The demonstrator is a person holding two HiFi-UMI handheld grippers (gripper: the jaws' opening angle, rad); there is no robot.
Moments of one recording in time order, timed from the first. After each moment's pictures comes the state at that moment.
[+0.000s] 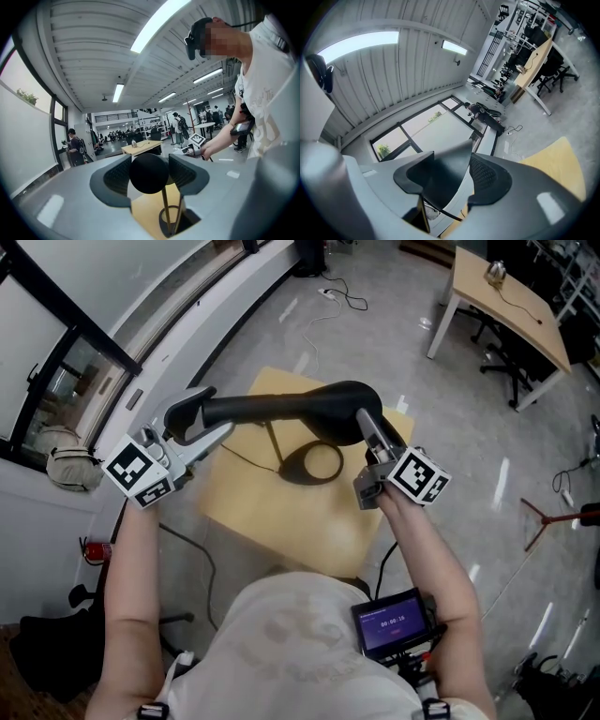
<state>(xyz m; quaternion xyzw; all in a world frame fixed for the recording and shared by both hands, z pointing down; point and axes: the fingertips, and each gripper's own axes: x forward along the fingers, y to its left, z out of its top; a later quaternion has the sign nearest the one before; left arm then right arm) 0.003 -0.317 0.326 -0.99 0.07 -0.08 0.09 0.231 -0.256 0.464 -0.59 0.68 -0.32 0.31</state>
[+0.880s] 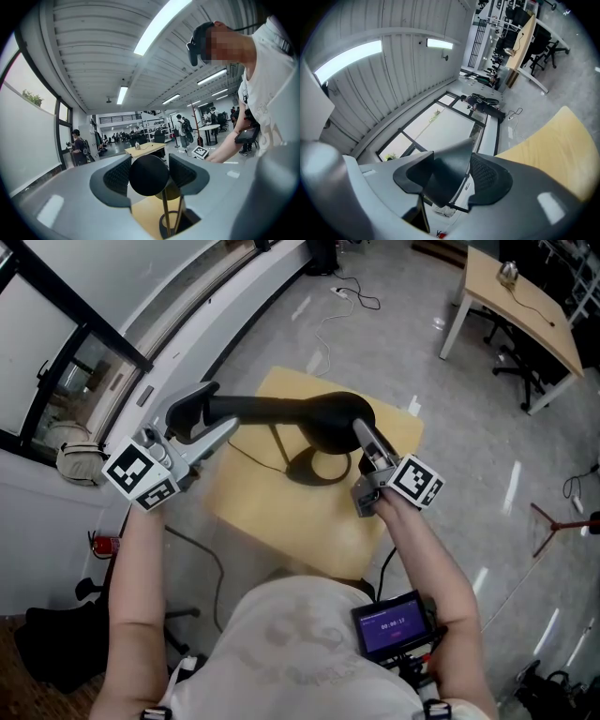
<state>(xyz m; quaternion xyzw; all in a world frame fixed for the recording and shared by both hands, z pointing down) 0.008 -0.315 0.308 -0.99 0.09 -0.06 0.09 0.209 -0.264 0.497 -0.53 0.67 -0.38 0.35</state>
